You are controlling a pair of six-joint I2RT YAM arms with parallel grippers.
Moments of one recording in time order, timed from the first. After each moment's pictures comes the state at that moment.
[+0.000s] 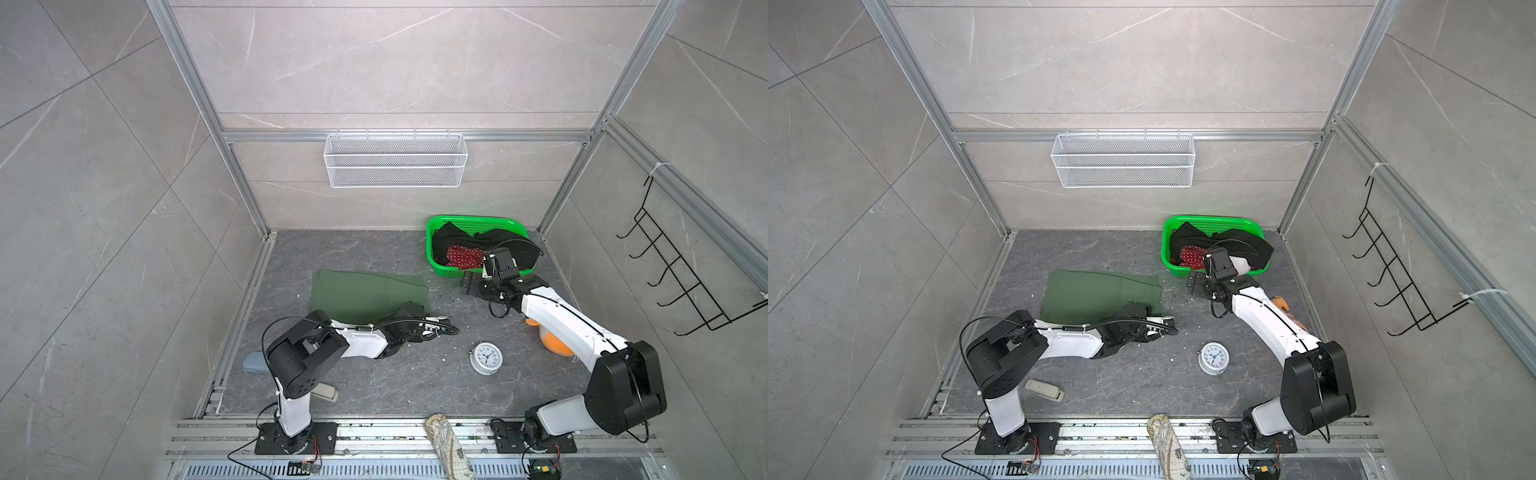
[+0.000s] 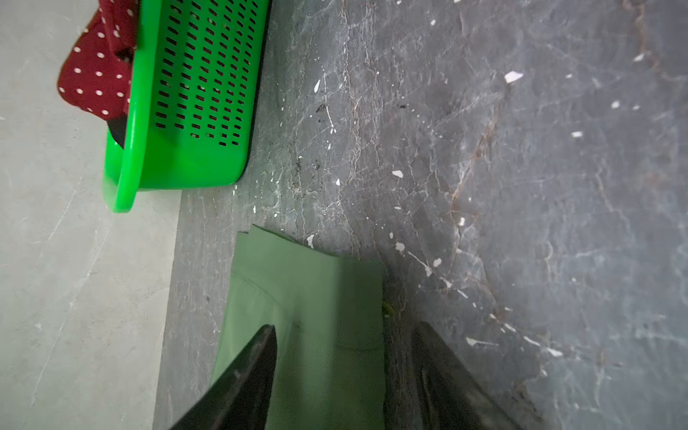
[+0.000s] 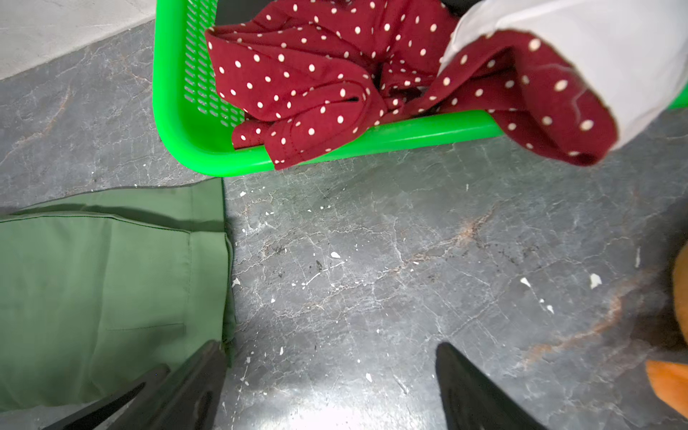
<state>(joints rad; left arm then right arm) -0.93 1.86 0.90 0.30 -0.20 0.87 0.31 1.46 1.10 -0.55 0.08 0.48</state>
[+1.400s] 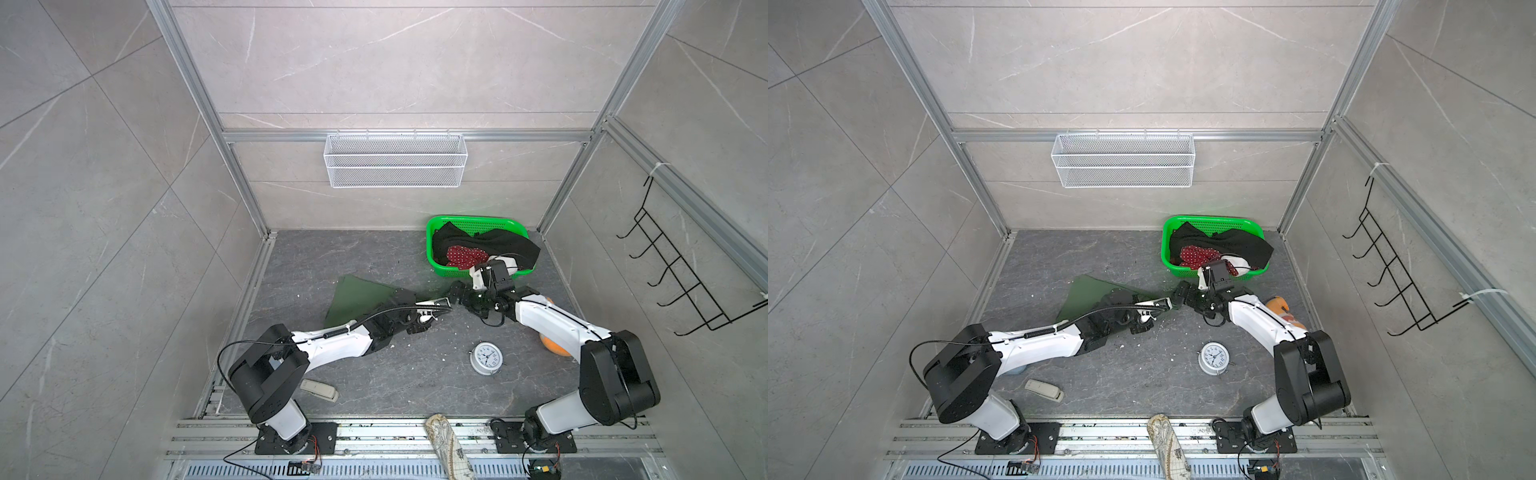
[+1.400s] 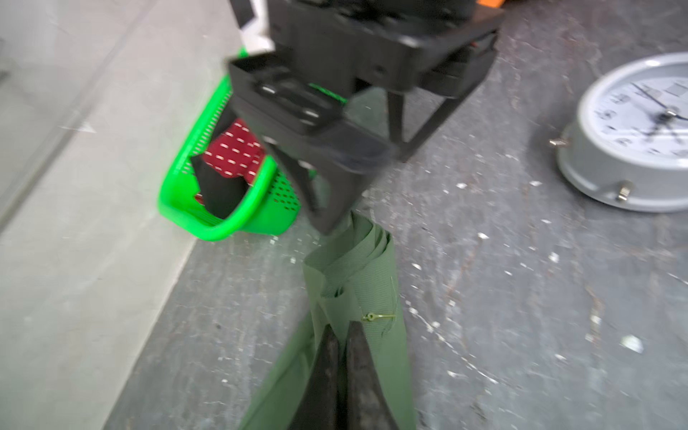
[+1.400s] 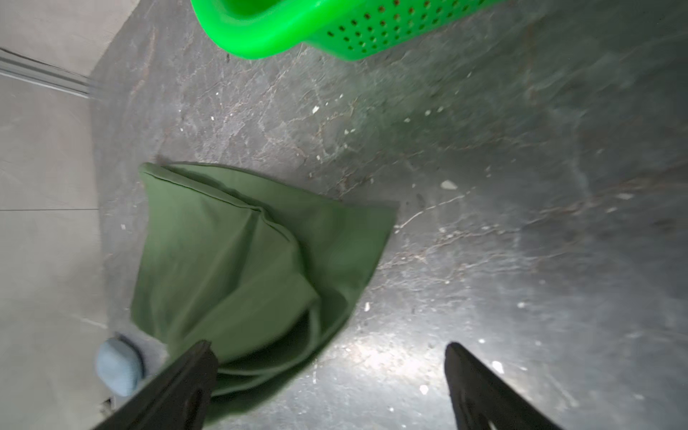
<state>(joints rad) -0.92 1.61 0.90 0.22 0.01 0.61 0.30 1.51 0.93 -0.32 -0.32 0.65</state>
